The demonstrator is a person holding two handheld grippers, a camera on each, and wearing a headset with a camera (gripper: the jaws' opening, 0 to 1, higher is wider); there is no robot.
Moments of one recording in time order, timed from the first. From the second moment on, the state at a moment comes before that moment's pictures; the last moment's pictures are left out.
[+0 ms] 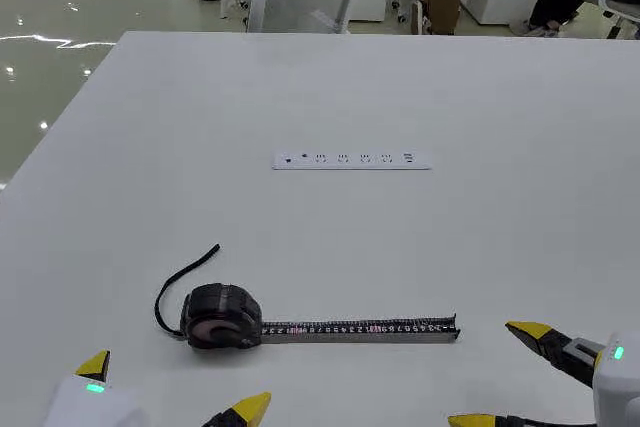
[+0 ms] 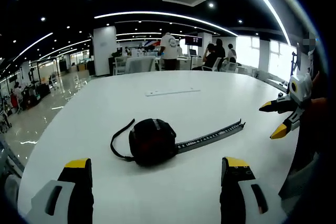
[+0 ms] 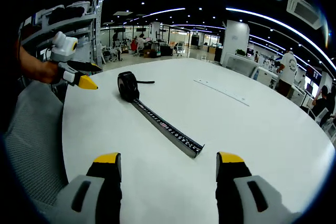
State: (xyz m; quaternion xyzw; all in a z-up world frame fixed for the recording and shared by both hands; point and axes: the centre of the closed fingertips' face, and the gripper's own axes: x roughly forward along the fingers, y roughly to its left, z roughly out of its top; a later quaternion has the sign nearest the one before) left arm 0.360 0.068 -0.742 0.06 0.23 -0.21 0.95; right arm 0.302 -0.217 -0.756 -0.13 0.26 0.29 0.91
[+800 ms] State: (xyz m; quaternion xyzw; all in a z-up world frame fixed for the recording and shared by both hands) left arm 0.396 0.050 -0.758 0.03 0.24 -0.16 0.96; right arm 0.337 -0.231 -0.787 -0.19 0.27 0.40 0.85
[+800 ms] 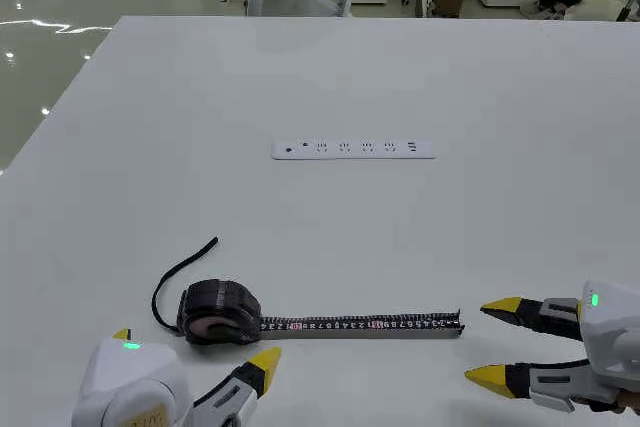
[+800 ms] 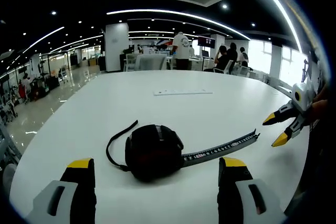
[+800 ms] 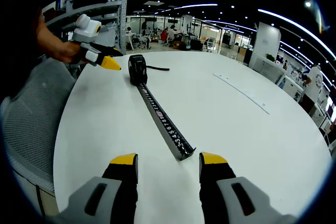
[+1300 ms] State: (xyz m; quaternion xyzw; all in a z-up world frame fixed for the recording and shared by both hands) left arm 0.416 0.044 -0.768 0.02 0.25 -0.14 0.96; right arm 0.359 -0.232 -0.804 -0.21 0.28 0.44 0.83
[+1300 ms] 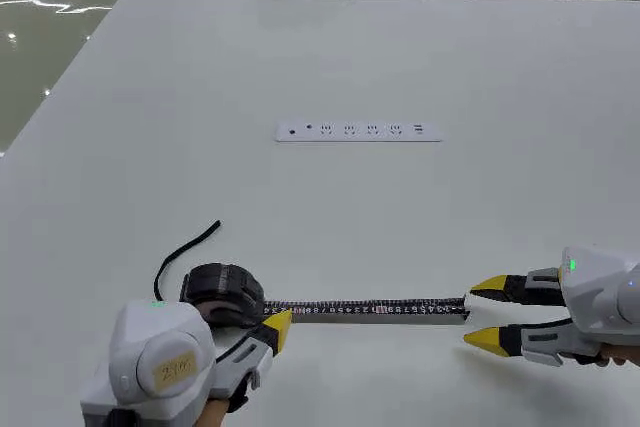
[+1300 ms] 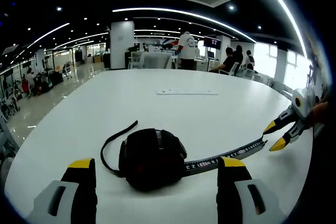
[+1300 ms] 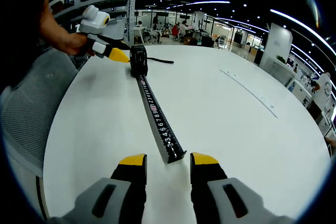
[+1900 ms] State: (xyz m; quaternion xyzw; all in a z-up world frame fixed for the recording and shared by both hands) left arm 0.442 0.039 -0.776 0.01 0.25 -0.11 0.96; right arm 0.369 -0.231 -0.819 -0.21 0.30 0.45 0.82
